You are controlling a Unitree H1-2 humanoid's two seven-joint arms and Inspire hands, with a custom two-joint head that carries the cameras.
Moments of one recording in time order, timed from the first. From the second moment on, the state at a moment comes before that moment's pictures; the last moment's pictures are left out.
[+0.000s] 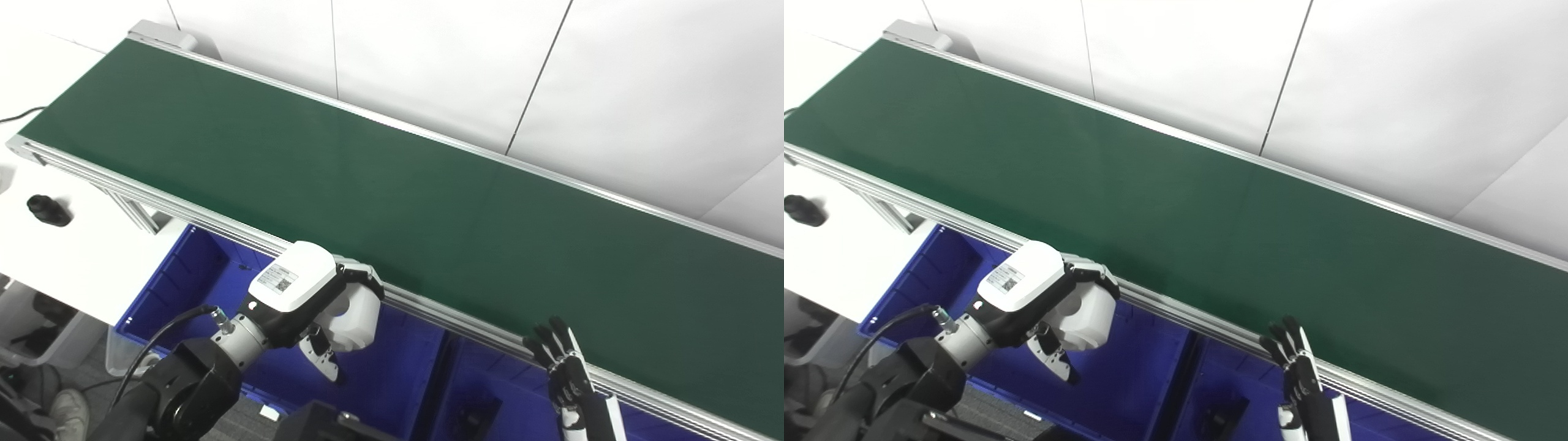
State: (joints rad) left arm 0.45 0.32 -0.16 -0.51 0.85 -0.15 -0.20; right arm 0.50 -0.12 0.27 -0.29 -0.01 -0.14 0.15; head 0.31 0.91
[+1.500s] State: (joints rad) left arm 0.52 0.18 -0.13 -0.65 0.35 -0.17 -0.18; right arm 0.50 -0.13 0.26 -0.29 0.00 -0.14 0.17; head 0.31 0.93
